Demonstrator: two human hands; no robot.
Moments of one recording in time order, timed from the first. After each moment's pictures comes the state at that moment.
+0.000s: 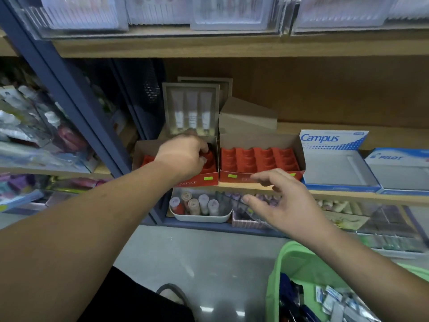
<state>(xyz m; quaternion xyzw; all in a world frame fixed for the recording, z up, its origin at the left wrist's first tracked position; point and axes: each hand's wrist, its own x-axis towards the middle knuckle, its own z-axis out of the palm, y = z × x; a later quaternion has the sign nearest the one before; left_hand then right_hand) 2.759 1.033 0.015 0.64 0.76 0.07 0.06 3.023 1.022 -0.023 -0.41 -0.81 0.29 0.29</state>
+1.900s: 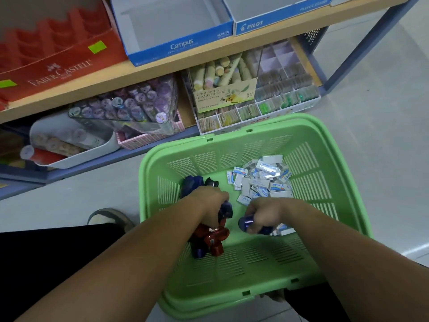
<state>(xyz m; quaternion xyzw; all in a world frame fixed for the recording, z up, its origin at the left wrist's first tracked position) 3.096 0.948 -0.282 0.80 0.40 -0.32 0.30 3.293 0.929 -0.265 -0.54 -0.55 0.58 -0.28</state>
